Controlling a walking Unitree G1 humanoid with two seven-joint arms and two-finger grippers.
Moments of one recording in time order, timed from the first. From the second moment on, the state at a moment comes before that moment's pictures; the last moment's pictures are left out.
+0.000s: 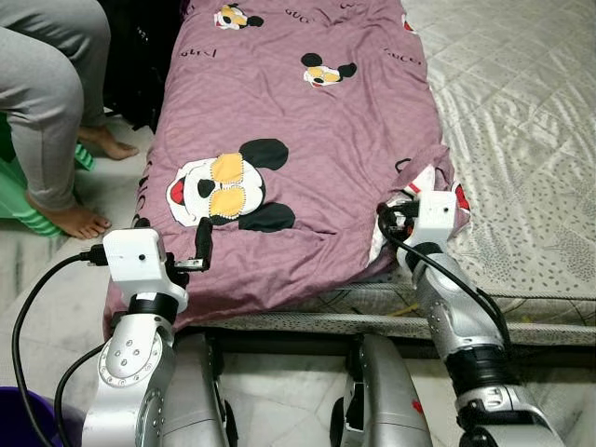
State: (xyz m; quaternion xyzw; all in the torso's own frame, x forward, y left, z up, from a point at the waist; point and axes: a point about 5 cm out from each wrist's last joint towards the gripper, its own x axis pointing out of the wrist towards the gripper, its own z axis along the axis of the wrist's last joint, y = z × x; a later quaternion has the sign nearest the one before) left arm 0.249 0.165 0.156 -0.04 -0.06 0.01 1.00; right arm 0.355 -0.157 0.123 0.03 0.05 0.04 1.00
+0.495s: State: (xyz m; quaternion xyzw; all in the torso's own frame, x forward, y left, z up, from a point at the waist) left arm 0.249 0.162 0.155 -0.04 -0.06 0.01 1.00; right arm 0.350 -0.144 0.103 -0.03 0.11 0.07 0.99
